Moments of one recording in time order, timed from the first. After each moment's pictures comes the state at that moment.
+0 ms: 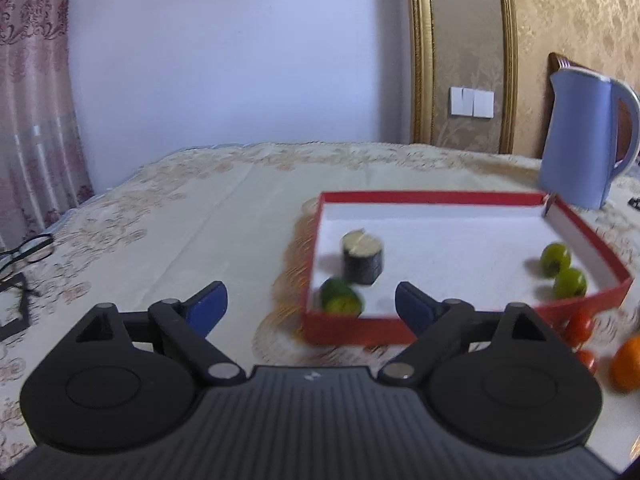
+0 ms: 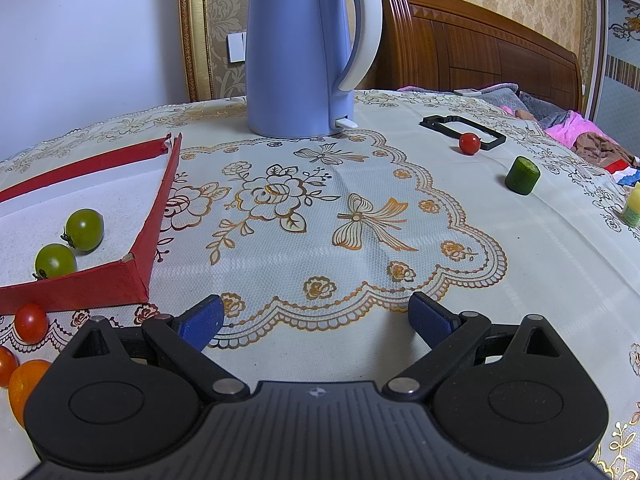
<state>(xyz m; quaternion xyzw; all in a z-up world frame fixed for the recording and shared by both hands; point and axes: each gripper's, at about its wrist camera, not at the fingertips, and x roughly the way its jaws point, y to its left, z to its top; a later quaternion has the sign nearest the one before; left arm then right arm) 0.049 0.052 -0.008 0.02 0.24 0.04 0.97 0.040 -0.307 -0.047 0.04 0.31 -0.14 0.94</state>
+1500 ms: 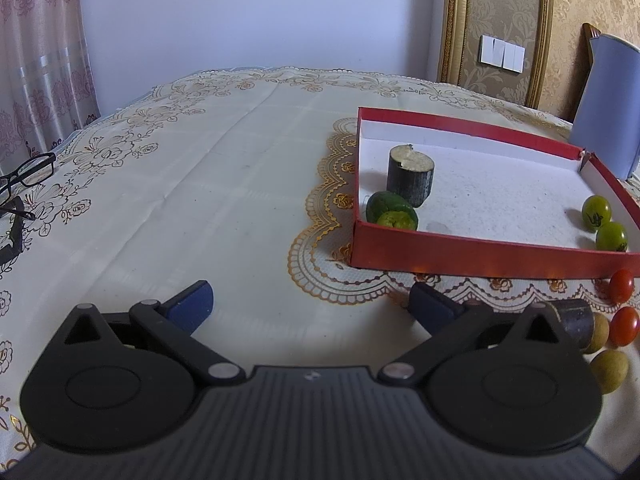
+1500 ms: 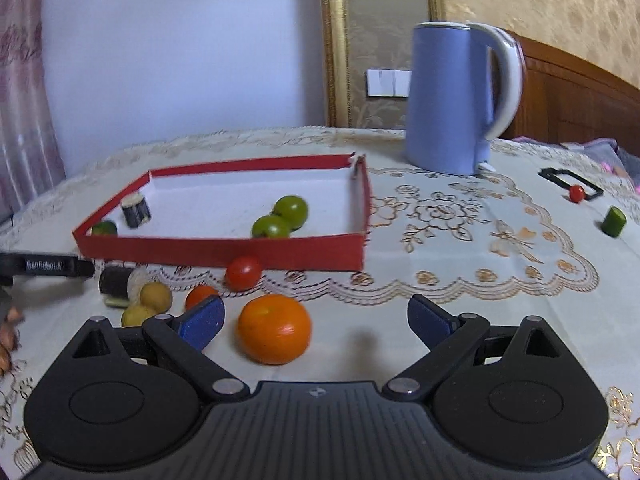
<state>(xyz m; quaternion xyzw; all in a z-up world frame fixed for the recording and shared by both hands) 0.063 0.080 -0.042 -0.02 0.33 0.05 0.94 -0.022 -0.215 -0.032 0.00 0.26 0.03 0.96</state>
